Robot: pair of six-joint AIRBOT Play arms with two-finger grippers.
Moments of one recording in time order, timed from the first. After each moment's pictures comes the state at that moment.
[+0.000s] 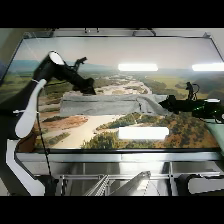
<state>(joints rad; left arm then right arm) -0.22 -1.96 1.76 0.95 -1.34 -1.35 -0.32 -1.62 0.86 -0.33 1.00 0.76</state>
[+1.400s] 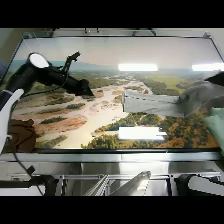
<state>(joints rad) -0.13 -1.55 1.38 0.84 -1.32 -1.21 -0.56 -1.40 1.43 -0.67 1.54 1.22</state>
